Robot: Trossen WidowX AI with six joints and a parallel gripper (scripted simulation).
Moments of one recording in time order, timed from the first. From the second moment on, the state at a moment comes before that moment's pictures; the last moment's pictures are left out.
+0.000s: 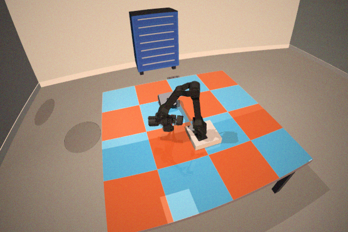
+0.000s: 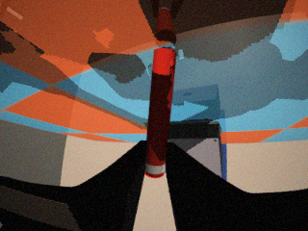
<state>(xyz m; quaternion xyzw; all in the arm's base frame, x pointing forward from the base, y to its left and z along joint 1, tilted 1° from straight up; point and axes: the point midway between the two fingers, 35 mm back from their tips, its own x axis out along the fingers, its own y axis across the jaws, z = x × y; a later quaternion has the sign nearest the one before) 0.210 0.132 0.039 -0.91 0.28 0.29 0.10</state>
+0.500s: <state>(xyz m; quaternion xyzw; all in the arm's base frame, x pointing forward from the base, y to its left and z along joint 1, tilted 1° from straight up) 0.201 0.137 0.038 -0.93 0.29 0.23 0.08</state>
